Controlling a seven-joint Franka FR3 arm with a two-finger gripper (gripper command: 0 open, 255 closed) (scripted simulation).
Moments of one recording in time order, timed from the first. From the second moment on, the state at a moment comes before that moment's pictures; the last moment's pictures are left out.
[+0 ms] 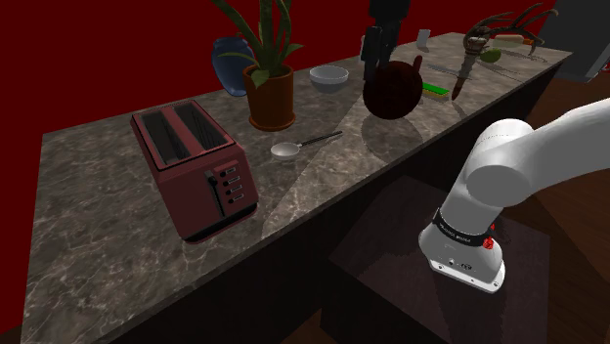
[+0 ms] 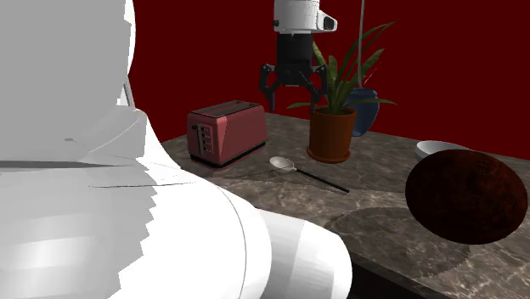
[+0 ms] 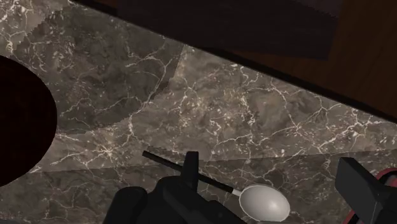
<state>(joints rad) 0.02 -0.80 0.06 -2.30 0.04 1.52 -0.04</state>
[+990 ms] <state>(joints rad) 0.15 -0.50 -0.09 -2.44 -0.13 1.94 -0.64</state>
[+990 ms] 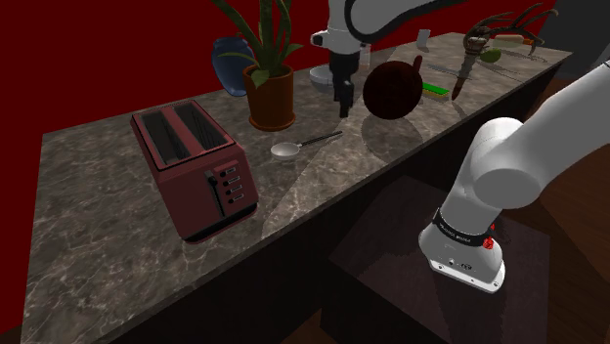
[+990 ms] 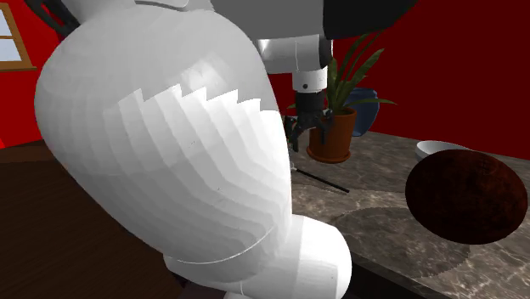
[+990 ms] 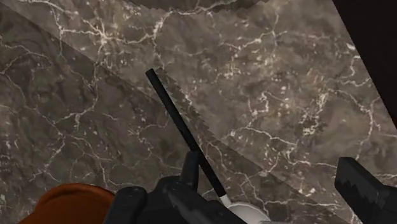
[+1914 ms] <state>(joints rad) 0.23 -0.10 -0.15 -2.41 -0.21 2.35 -1.08</state>
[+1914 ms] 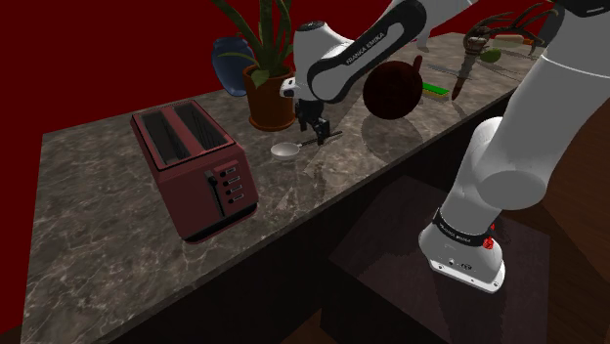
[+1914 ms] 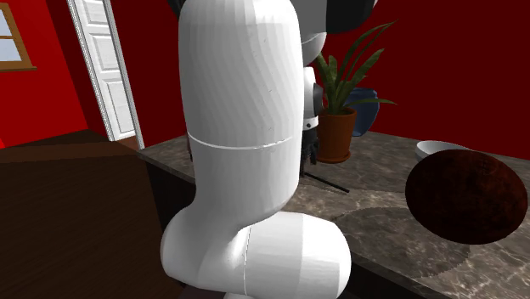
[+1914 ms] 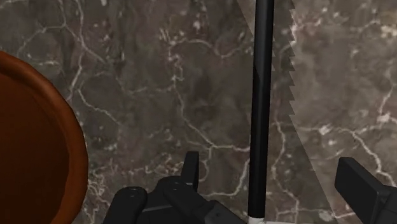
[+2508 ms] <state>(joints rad) 0.23 -0.05 -0.16 -2.42 -0.22 2.41 -1.09</state>
